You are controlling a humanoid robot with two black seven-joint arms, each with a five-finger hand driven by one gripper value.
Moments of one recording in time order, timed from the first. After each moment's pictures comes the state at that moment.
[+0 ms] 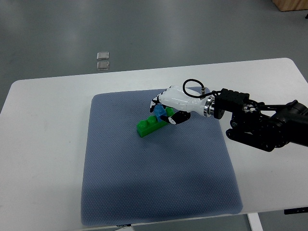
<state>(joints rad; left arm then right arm) 0.07 0.00 -0.09 -0.12 0.07 -0.21 -0.03 1.03 -0.27 -0.01 0.94 -1.56 -0.27 0.31</state>
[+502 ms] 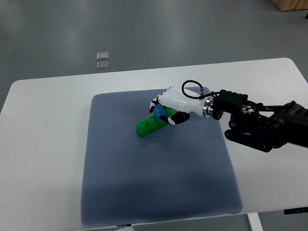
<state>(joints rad) 0.07 0.00 -0.09 -0.12 0.07 -0.21 -0.03 1.03 -0.25 -0.02 0.91 -1.56 -0.27 0.31</state>
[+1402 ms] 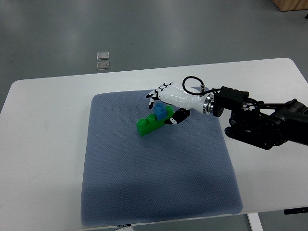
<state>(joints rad) 0.07 0.00 -0.09 -0.12 0.07 -0.21 -0.03 1.04 -0.26 0.00 0.93 -1.54 -0.27 0.31</state>
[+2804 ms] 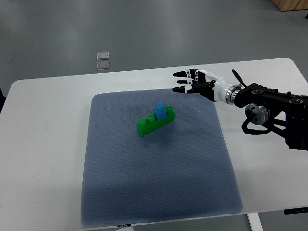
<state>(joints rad) 0.07 0.00 -0.09 -0.12 0.07 -0.21 -0.03 1.00 -0.36 0.08 0.91 -0.05 0.09 0.21</state>
